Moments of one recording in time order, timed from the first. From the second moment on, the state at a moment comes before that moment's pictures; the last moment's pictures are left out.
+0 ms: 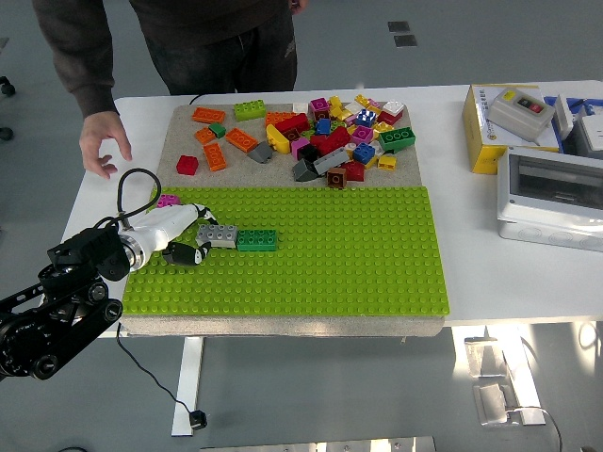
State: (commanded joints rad) left arm -0.62 0.37 -0.62 -1.12 1.78 -0.04 0.17; right arm 0.19 -0.13 1.38 0.18 -1.17 -0.06 -0.43
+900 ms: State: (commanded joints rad) left arm -0.62 0.43 -0.66 -1.21 1.77 -0.09 0.20; right arm 0.19 -0.13 1.38 0.18 -1.17 -0.06 -0.43
